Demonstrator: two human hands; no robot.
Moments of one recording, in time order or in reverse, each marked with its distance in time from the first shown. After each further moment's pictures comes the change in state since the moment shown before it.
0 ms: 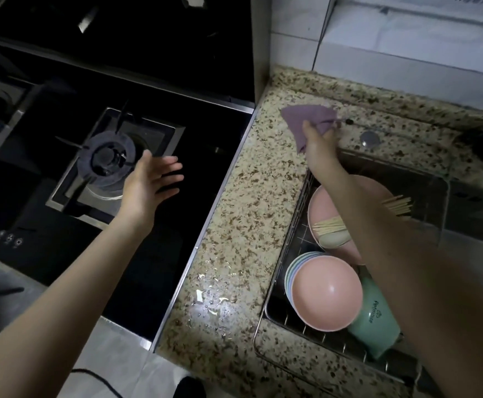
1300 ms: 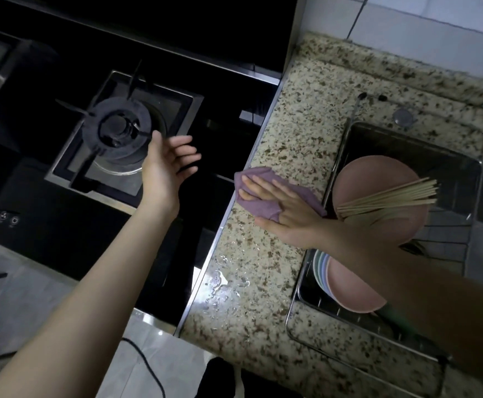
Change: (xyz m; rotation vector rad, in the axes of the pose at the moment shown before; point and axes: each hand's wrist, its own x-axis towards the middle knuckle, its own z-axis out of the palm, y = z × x) left_hand 0.012 -0.028 -0.018 -0.197 0.030 -0.006; right_hand -0.122 0.084 0.027 -1.248 -0.930 -0.763
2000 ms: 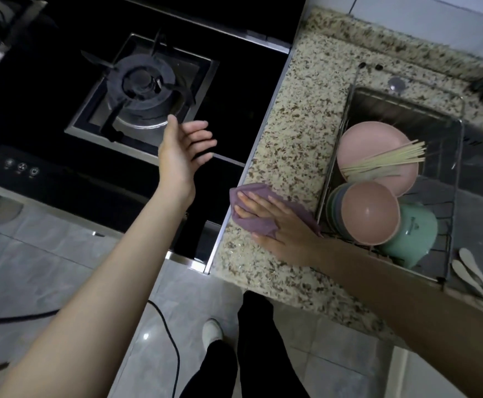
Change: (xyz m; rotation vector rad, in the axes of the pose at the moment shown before) left_hand -0.065 -0.014 -0.051 -0.066 -0.105 0.008; right_hand -0.044 -0.106 0.081 -0.133 0.076 0.050
